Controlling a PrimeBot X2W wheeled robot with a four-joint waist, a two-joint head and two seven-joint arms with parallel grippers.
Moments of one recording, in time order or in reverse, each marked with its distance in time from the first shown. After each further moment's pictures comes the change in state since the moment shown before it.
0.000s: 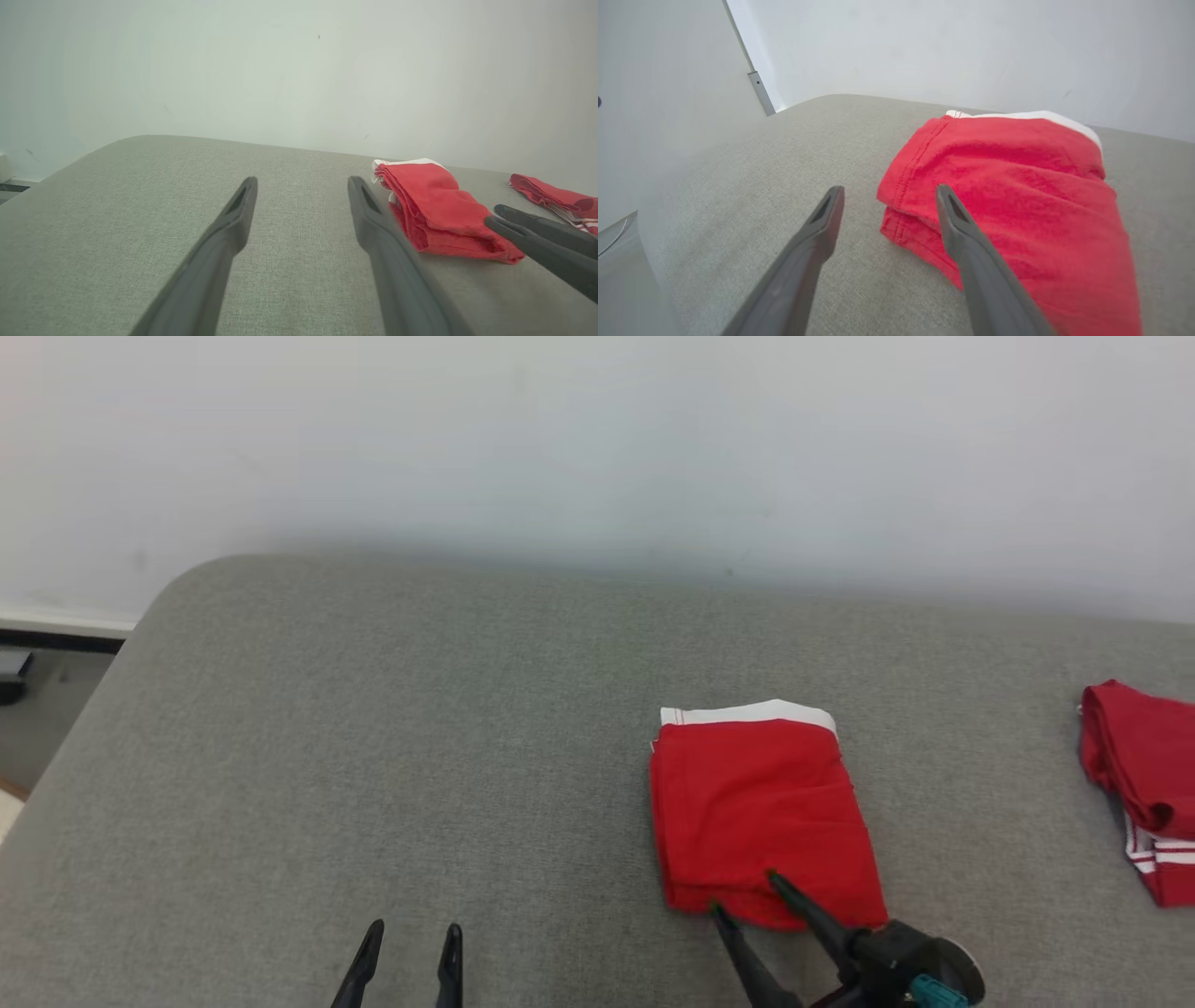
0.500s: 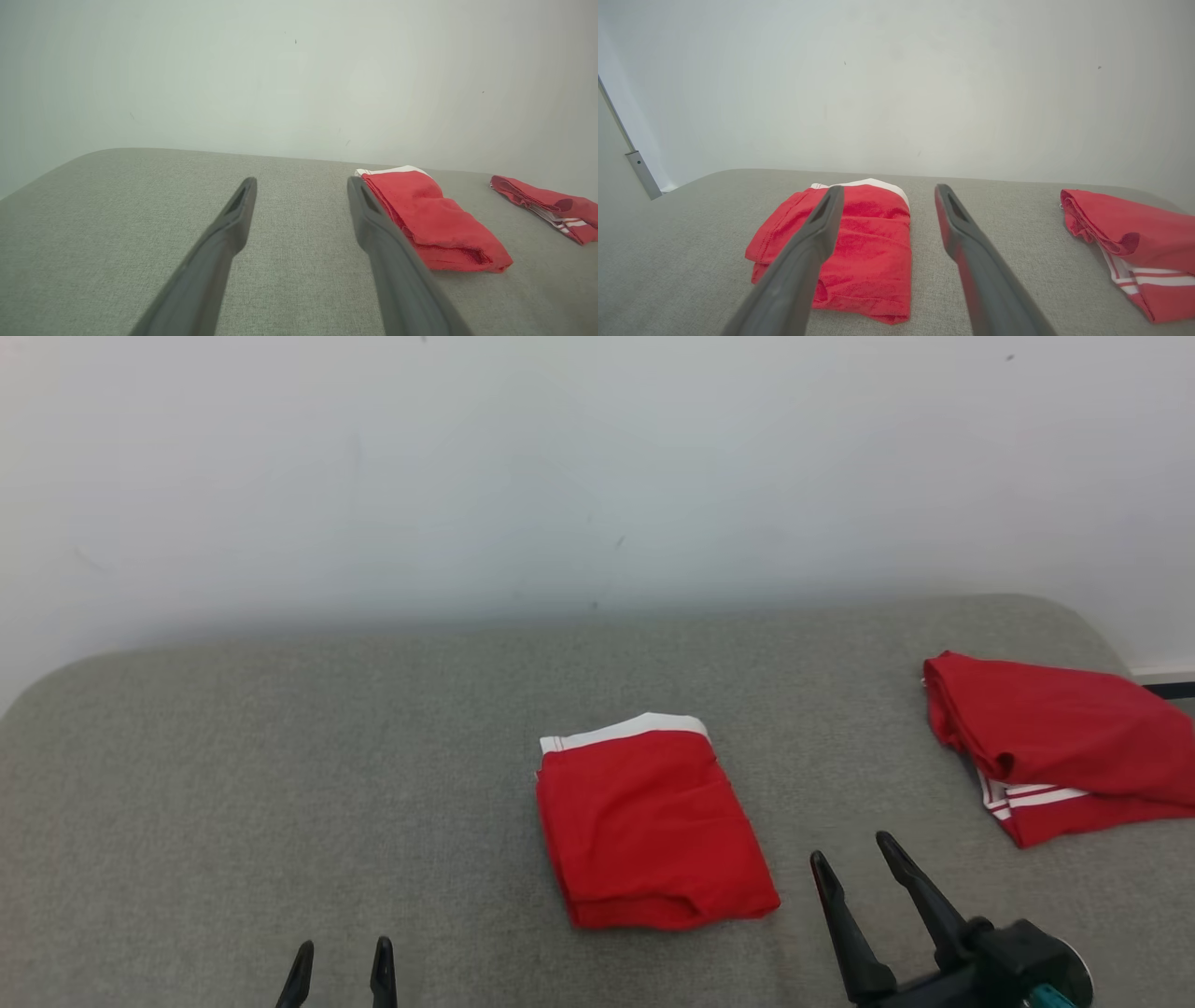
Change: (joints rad) left arm 0.017 0.000 0.108 0.027 -0.030 0.009 0.000; right arm 0.123 -0.001 -0.257 -0.209 -0.074 0.000 0.000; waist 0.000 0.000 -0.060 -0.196
